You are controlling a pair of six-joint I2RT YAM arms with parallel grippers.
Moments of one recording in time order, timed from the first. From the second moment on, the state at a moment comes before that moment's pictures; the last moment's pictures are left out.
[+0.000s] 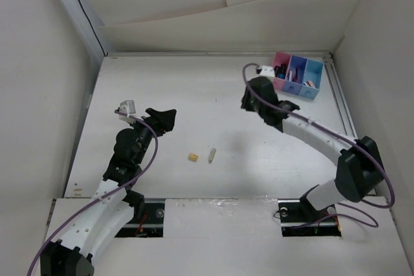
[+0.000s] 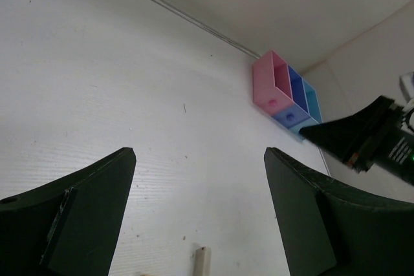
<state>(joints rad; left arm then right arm) -0.36 0.61 0.36 0.22 -0.08 -0.72 0.50 1.47 1.12 -0.19 0.37 0.54</state>
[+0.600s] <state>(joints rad) -0.36 0.59 0.36 0.22 -0.09 -0.72 0.97 1.71 1.08 -0.31 0.26 0.63</state>
